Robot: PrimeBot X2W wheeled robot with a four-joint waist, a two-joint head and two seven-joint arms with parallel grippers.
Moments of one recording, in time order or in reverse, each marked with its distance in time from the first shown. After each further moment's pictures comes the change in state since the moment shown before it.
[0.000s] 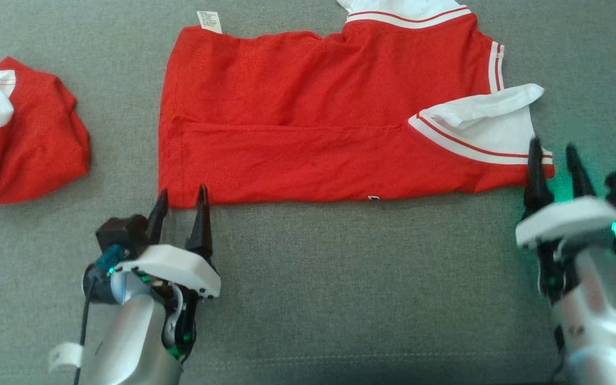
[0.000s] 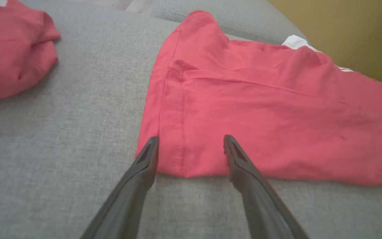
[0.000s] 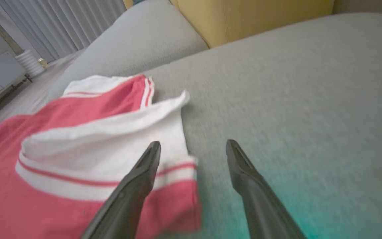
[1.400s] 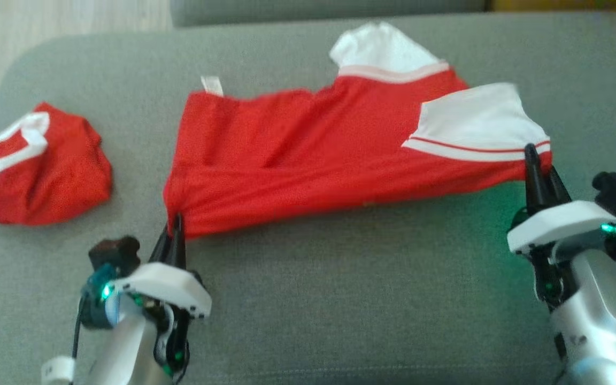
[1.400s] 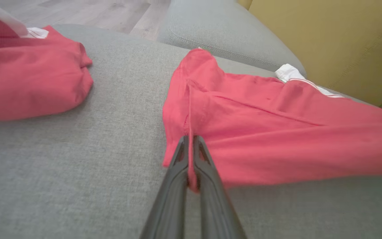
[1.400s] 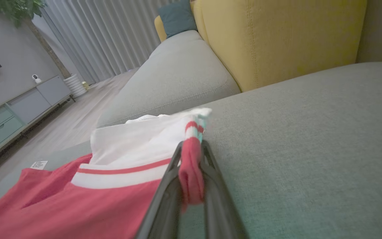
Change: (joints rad) left arm 0.017 0.000 0.029 0.096 -0.035 -0.014 -0.001; right arm 0.065 -0.026 0.109 -0.099 0.091 0.000 0.055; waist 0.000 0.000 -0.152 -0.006
